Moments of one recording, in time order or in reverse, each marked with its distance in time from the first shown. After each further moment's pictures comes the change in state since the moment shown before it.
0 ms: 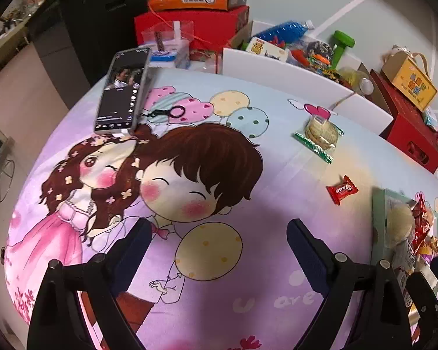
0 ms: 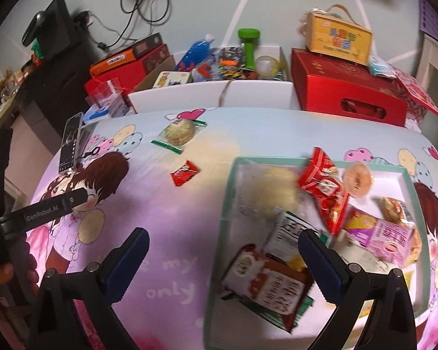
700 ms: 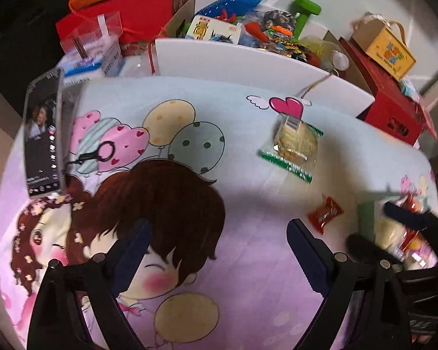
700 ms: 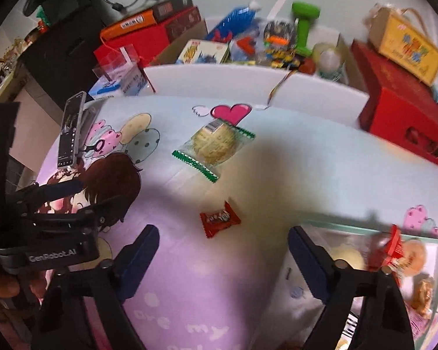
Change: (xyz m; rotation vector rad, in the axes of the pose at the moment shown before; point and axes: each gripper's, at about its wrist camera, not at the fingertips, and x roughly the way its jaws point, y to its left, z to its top) left arm 0.055 -0.029 0.078 0.170 0.159 -0.179; right arm 0.093 0.041 0.087 -0.113 0.209 0.095
